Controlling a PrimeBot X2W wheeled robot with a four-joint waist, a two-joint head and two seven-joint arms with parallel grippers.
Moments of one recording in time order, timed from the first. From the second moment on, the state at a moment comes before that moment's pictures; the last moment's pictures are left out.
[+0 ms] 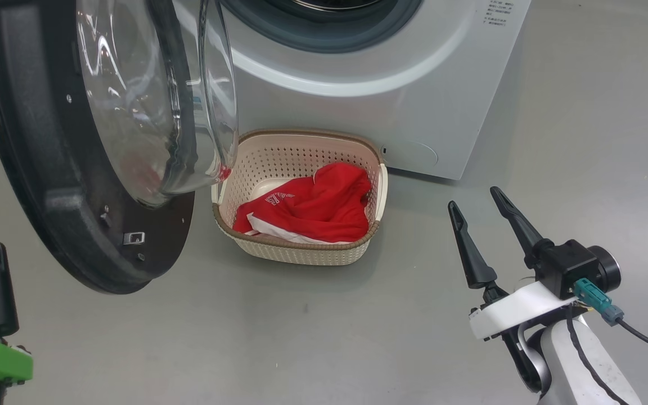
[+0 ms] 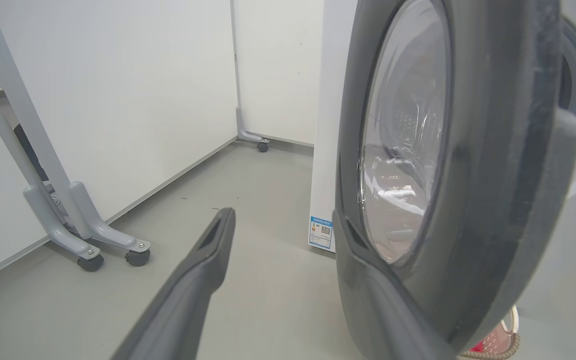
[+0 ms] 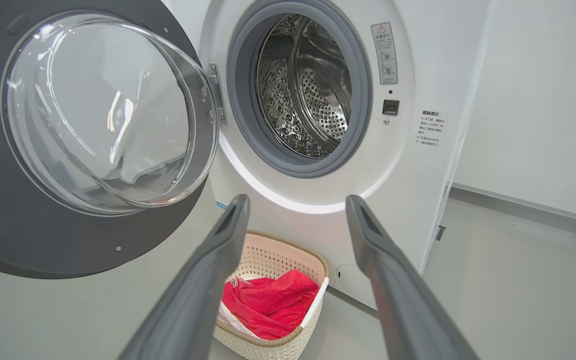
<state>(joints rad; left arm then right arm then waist) -0.05 0.33 0.09 0.19 -0.57 -0.12 -0.20 -0.17 -0.07 0.23 0.18 0.20 0.11 -0.25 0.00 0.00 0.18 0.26</state>
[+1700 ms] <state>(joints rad) -0.28 0.17 0.26 0.28 -1.50 -0.07 0.27 -0.16 -0.06 0.26 0.19 0.19 0.11 -0.25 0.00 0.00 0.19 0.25</state>
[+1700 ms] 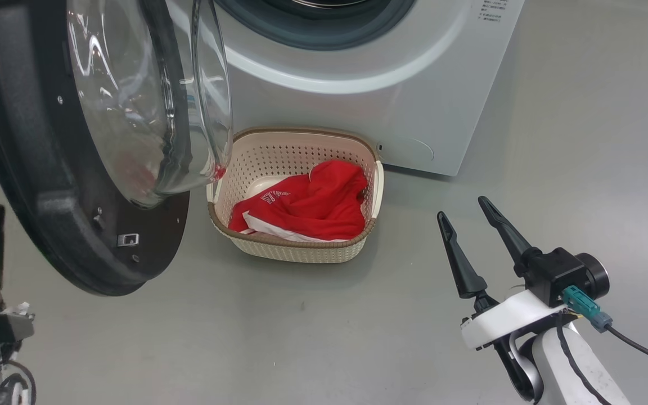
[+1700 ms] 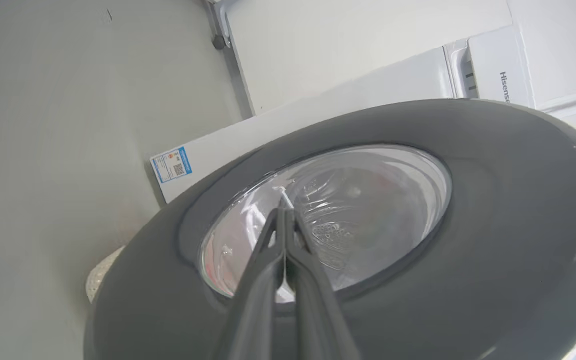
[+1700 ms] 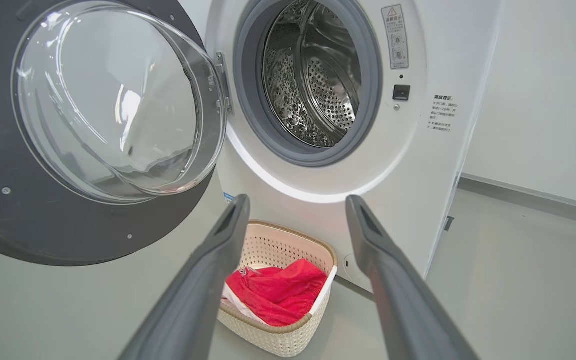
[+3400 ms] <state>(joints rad) -0.24 0.14 0.25 0.06 -1.89 0.11 0.76 -0.18 -0.06 0.26 0.18 0.20 0.11 -0.25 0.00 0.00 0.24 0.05</state>
